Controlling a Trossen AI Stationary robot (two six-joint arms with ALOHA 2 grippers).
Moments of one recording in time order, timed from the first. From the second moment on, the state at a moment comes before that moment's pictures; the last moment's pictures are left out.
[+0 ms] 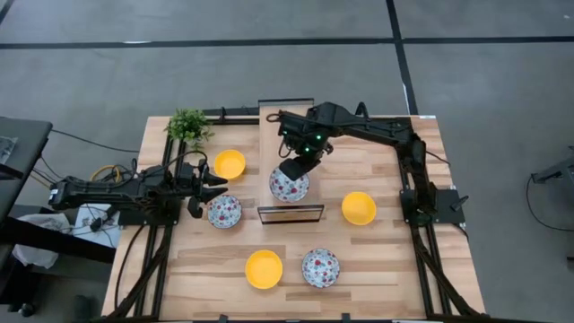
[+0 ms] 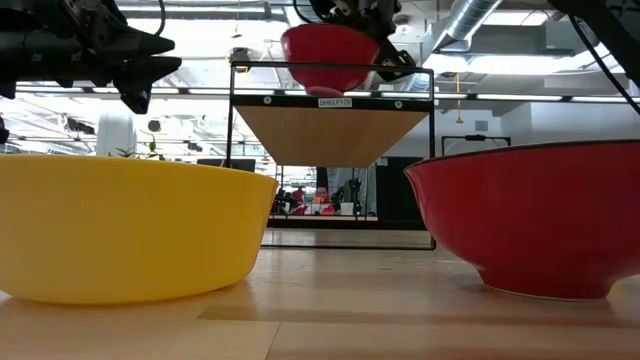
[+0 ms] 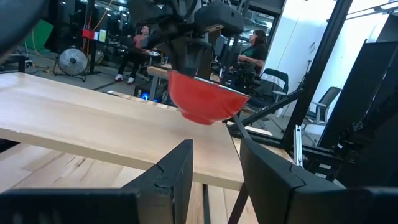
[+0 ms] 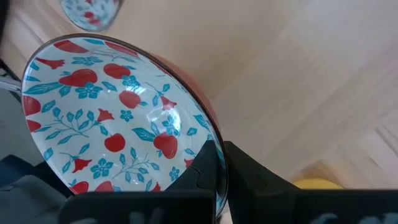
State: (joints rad) left arm 0.01 0.29 0.06 0.32 0.00 -0.21; right arm -0.21 2.05 2.18 -1.48 -0.34 0.54
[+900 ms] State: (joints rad) left arm 0.01 0.29 0.06 0.32 0.00 -0.21; right arm -0.25 2.11 2.18 -1.48 -0.34 0.47
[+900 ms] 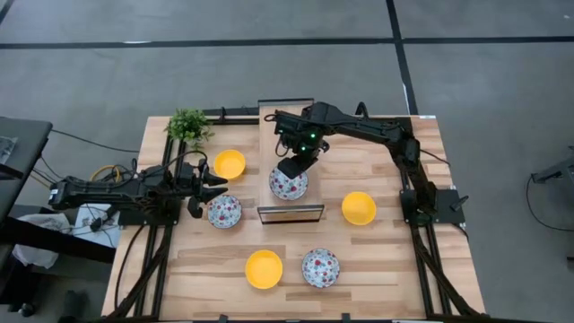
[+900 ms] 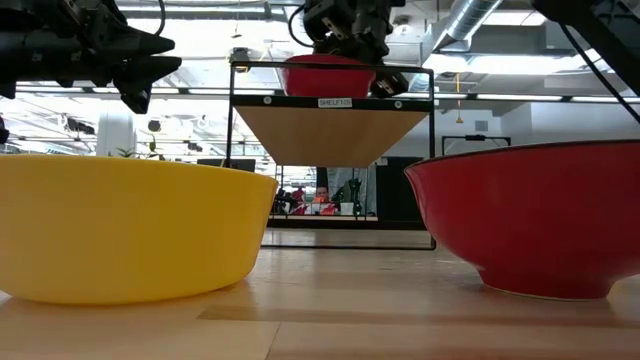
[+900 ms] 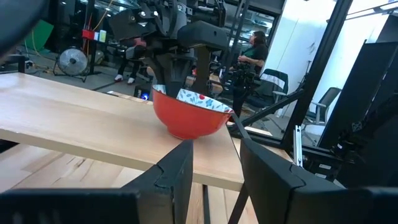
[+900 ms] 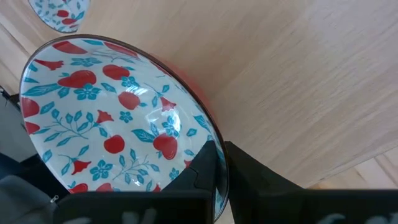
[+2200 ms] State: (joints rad) left arm 0.01 0.29 0.06 0.32 0.00 -0.21; right arm -0.28 2.11 2.18 -1.48 -0.37 0.46
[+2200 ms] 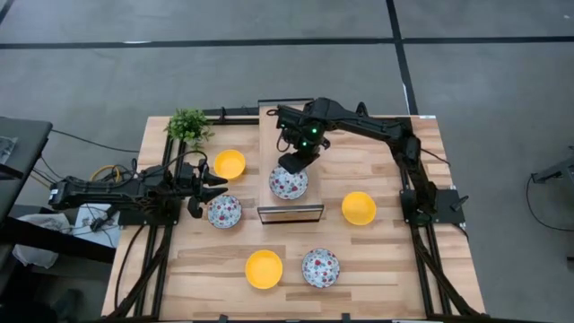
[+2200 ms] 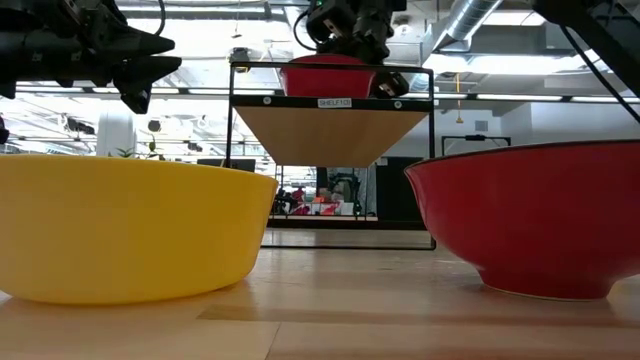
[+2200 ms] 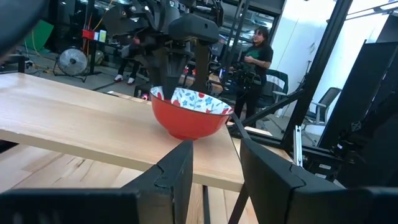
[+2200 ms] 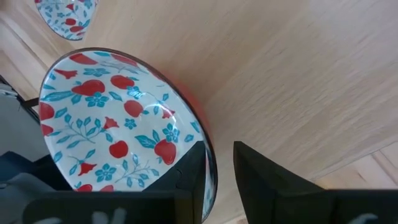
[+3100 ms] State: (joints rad) left arm 0.01 0.29 0.06 0.33 0.00 -0.26; right arm -0.35 2.06 2.36 -1.57 -0.36 0.42
